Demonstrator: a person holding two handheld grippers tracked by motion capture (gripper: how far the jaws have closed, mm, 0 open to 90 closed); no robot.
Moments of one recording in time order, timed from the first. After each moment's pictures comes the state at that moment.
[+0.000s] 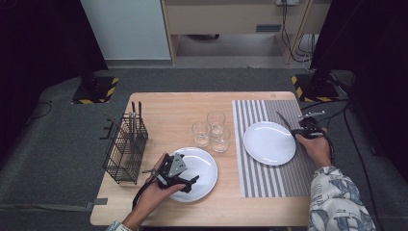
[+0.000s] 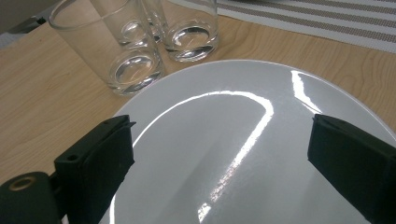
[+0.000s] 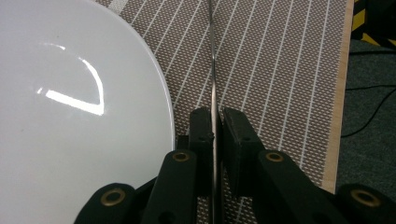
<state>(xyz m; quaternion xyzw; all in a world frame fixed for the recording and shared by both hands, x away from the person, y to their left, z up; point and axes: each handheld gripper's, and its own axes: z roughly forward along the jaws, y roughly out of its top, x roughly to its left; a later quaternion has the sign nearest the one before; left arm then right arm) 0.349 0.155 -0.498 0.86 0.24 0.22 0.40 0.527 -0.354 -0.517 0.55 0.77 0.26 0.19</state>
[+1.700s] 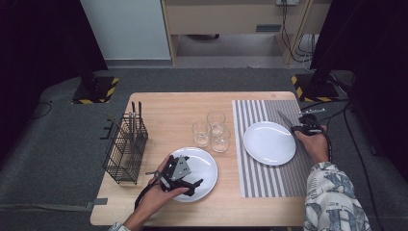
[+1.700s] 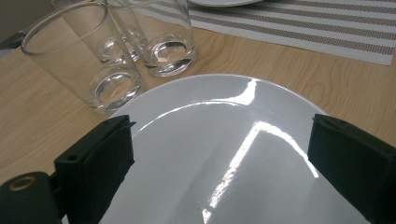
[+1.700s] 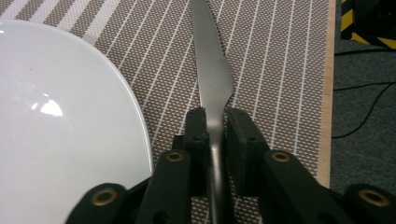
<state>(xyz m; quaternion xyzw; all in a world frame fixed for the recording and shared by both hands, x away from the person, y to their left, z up) 0.340 0.143 -0.494 0.86 0.21 0.21 0.41 0.541 -0.355 -0.520 0.57 0.75 0.27 0.20</state>
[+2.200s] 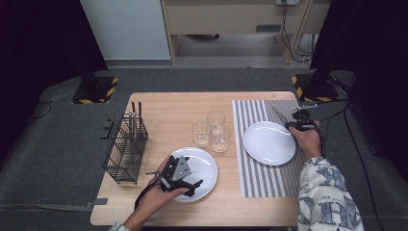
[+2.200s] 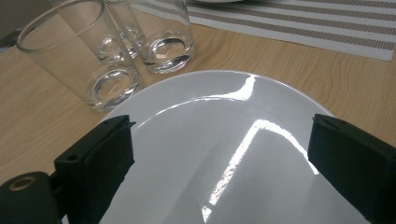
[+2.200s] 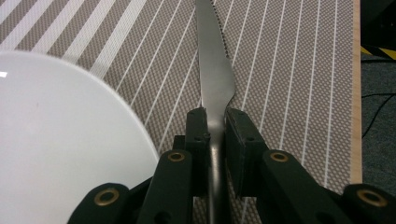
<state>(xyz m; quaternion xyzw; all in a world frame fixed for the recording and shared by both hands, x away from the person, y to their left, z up) 0.341 0.143 -0.496 0.86 0.21 0.21 0.40 0.563 -0.336 -0.521 0.57 0.75 0.27 0.21</state>
